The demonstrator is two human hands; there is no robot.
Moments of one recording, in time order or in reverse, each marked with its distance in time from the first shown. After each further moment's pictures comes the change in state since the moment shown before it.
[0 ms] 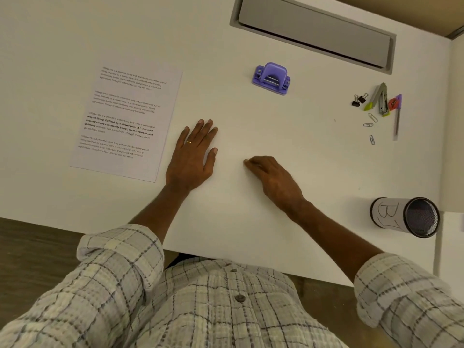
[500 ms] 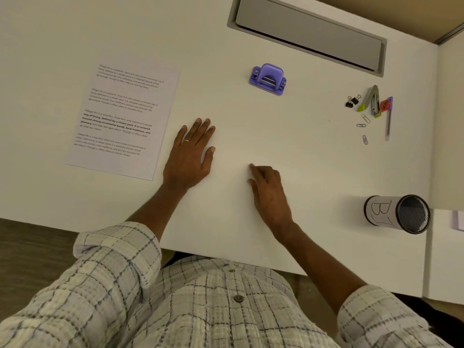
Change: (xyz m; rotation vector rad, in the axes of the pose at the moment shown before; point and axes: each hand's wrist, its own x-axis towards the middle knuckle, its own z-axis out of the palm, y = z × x) left_hand 0.000 -0.001 0.003 -0.013 -0.003 -0.002; right_hand -0.027 -0.036 0.023 0.070 0.135 0.301
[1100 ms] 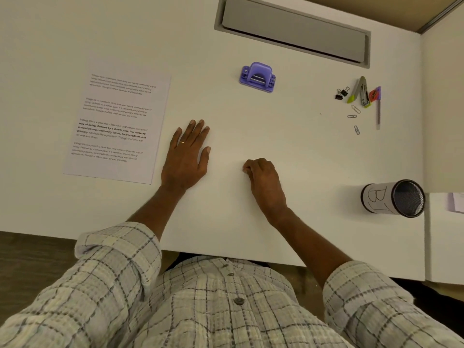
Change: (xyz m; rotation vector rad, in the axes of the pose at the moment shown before) left_hand -0.001 0.000 -0.001 -0.011 -0.008 0.012; right_hand 0.018 -0.003 0.004 -0.002 0.068 0.079
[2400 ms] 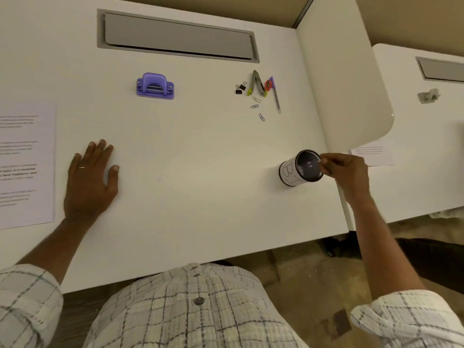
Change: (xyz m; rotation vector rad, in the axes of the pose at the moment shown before) left_hand -0.001 0.003 0.000 -0.013 0.002 0.010; right_hand -0.116 0.229 -0.248 0.571 0.327 0.916
